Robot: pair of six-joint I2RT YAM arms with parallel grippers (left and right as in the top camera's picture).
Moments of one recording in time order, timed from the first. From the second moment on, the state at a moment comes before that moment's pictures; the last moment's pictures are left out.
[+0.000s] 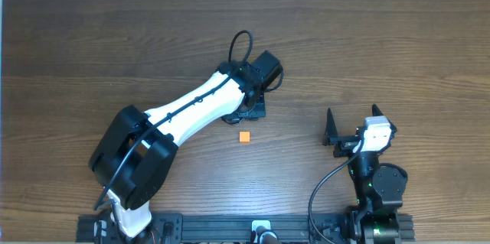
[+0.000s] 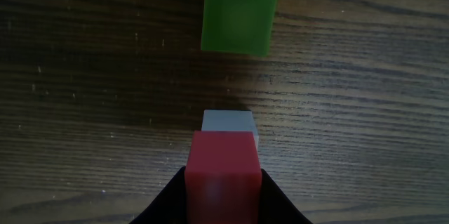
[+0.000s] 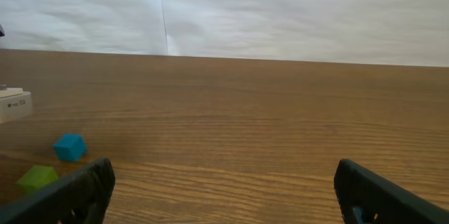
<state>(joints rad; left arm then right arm) -0.75 1.94 1.37 -0.91 -0.06 -0.81 0.02 0.01 0.01 -0.07 -0.07 0.00</state>
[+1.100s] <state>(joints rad) -0.75 1.94 1.39 -0.93 -0.05 -0.80 0.02 0.01 0.01 -0.07 -0.07 0.00</state>
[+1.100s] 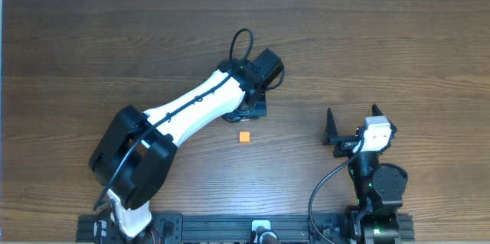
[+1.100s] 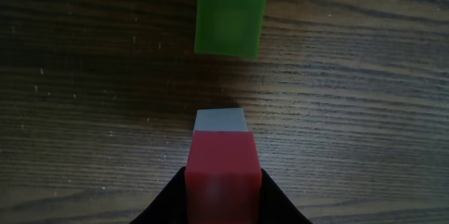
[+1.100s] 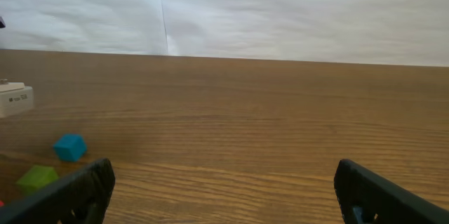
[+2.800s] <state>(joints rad) -0.87 1.95 1.36 -1.00 0.02 -0.84 0.02 0.01 0.01 -0.07 -0.07 0.00</state>
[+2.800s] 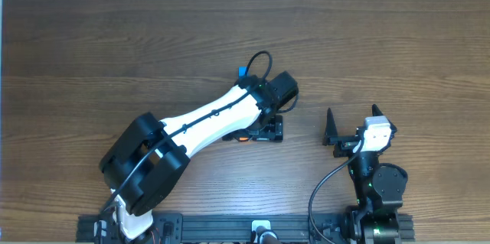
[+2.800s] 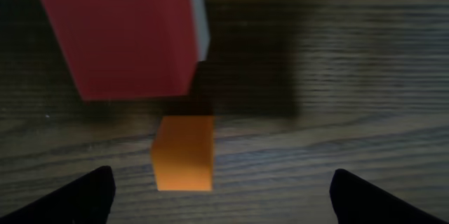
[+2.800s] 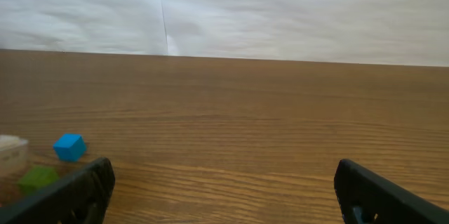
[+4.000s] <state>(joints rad) -0.84 1.95 1.29 -0.95 0.03 -0.88 0.02 0.01 0.01 -0.07 -0.07 0.00</state>
